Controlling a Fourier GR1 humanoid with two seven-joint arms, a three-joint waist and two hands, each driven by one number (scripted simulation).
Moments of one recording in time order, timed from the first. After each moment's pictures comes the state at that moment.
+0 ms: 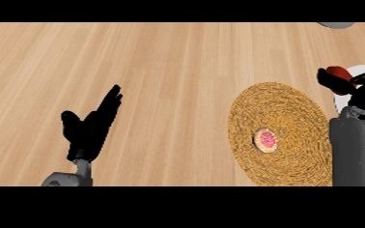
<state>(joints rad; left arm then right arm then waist) -0.05 0.14 -0.15 -1.52 0.13 0.05 0.20 -0.43 -0.16 -0.43 -1.34 1.27 -0.37 0.88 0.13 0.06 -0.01</state>
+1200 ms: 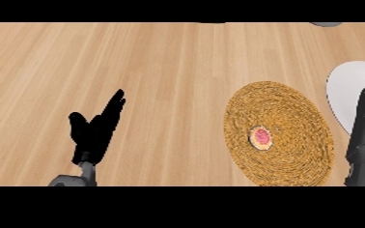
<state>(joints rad) -0.03 0.12 -0.16 -1.50 0.12 0.06 0.21 -0.73 -0.20 -0.80 -1.15 2.14 -0.62 1.17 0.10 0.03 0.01</state>
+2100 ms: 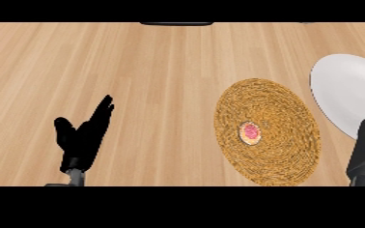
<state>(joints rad) 0.02 0.14 -0.11 -1.52 0.14 0.07 0.22 -0.68 -0.19 -1.16 -0.97 2.06 -0.86 1.15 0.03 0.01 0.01</state>
